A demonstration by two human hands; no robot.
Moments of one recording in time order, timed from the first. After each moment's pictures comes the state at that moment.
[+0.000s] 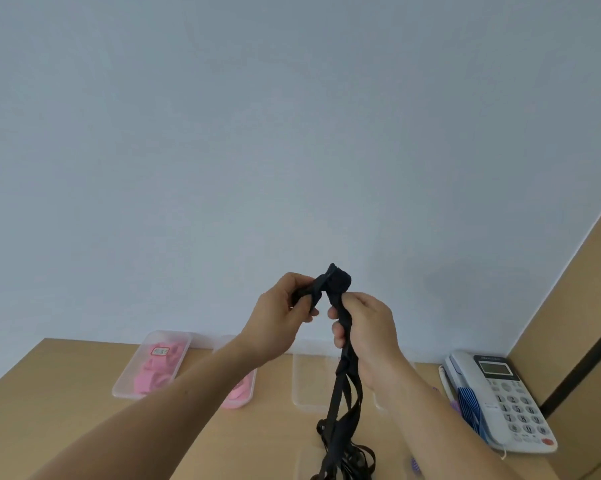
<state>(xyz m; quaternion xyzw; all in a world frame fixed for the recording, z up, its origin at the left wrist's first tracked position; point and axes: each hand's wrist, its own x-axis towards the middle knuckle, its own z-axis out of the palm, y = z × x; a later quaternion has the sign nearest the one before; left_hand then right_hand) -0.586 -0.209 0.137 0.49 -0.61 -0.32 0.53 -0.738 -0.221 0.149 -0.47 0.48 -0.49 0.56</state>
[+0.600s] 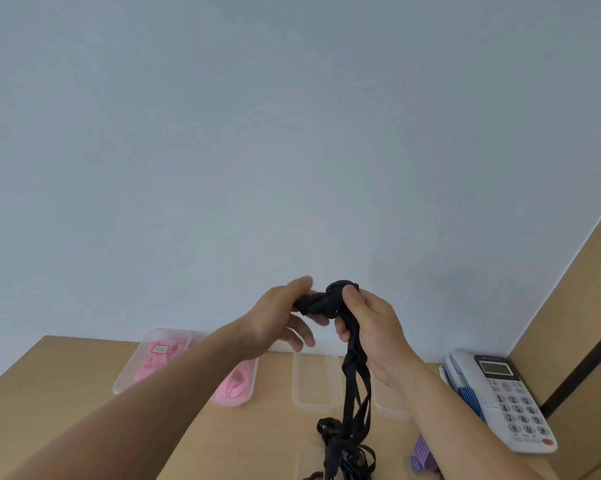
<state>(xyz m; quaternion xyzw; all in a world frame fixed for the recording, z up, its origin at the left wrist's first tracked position) -0.575 -0.214 0.154 0.49 -0.53 -0.56 0.40 -0.756 -0.226 0.149 -0.57 0.42 -0.45 0.55</state>
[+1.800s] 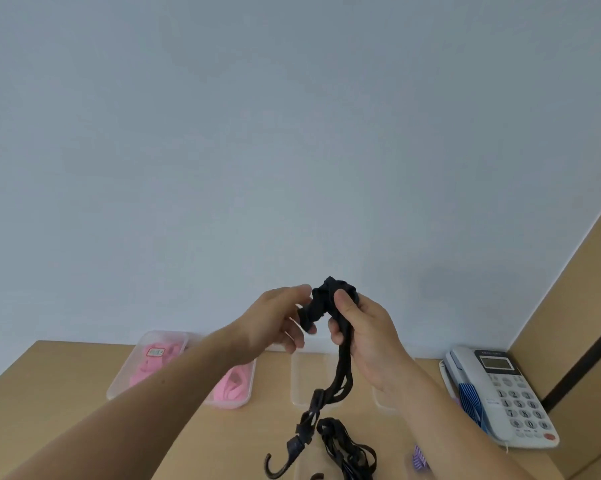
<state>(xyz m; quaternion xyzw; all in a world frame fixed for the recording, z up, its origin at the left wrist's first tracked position) -0.574 -0.219 0.148 0.51 -0.53 -0.55 0.40 -0.754 -0.240 0.128 -0.51 0.37 -0.47 0.62</state>
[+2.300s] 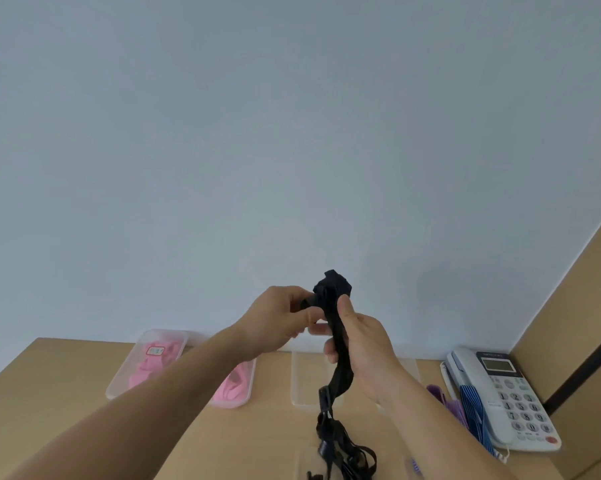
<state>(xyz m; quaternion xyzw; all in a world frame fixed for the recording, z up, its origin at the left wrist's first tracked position) -0.578 -0.222 0.148 0.54 -0.65 -0.38 0.38 -0.747 -0.234 0.120 -0.52 0.46 -0.40 0.59</state>
